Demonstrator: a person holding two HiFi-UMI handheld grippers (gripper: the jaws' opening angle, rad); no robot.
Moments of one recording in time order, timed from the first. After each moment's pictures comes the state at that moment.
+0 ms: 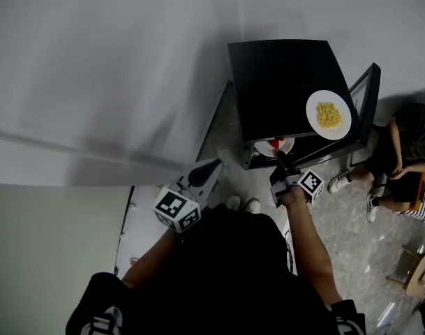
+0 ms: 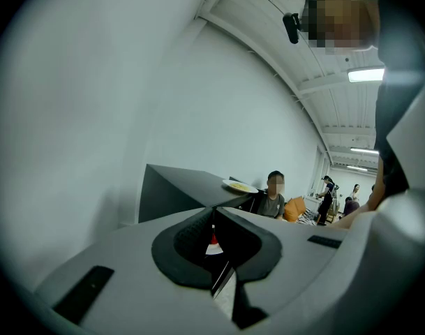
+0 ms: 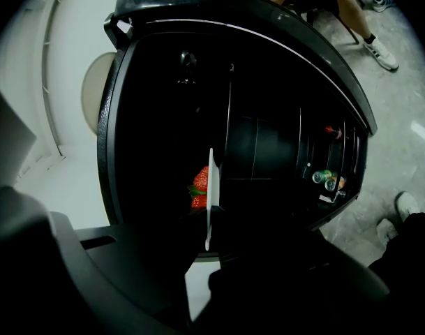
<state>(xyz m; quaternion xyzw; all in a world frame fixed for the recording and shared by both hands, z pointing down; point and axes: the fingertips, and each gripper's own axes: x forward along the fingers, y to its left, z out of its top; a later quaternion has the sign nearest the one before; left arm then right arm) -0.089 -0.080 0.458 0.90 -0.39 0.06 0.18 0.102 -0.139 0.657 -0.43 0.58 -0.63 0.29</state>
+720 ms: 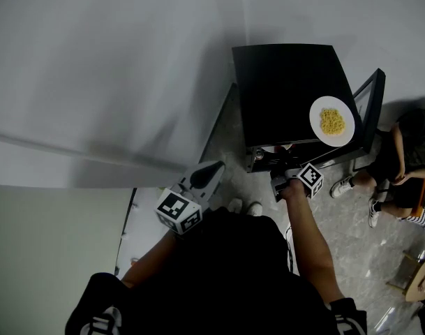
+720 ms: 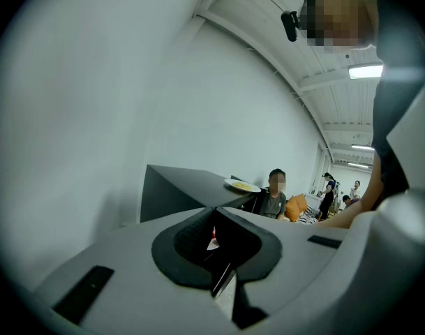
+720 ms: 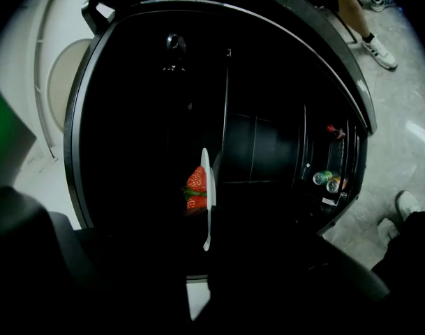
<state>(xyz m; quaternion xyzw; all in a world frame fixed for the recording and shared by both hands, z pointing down) -0.088 -0.089 0.459 0.90 -0.39 0.07 0.17 0.098 -0.175 0.673 -0.44 0.56 -0.64 0.28</state>
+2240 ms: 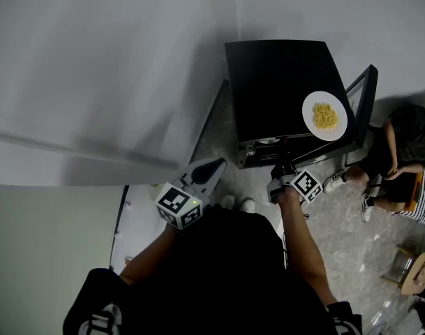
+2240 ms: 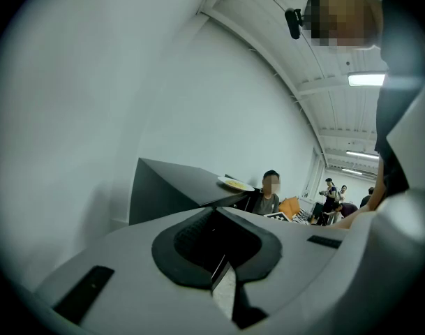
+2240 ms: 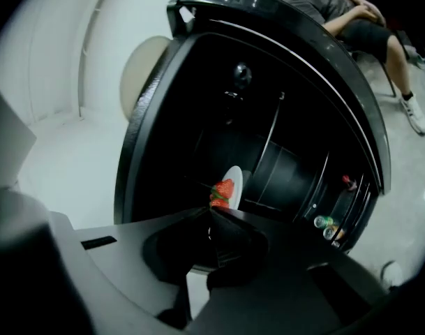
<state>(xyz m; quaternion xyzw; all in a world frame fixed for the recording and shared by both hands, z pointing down) -0.069 -0.086 0.468 0.91 -0.36 0.06 0.20 0.117 -0.155 0.626 -0.48 0.67 -0.51 0.24</state>
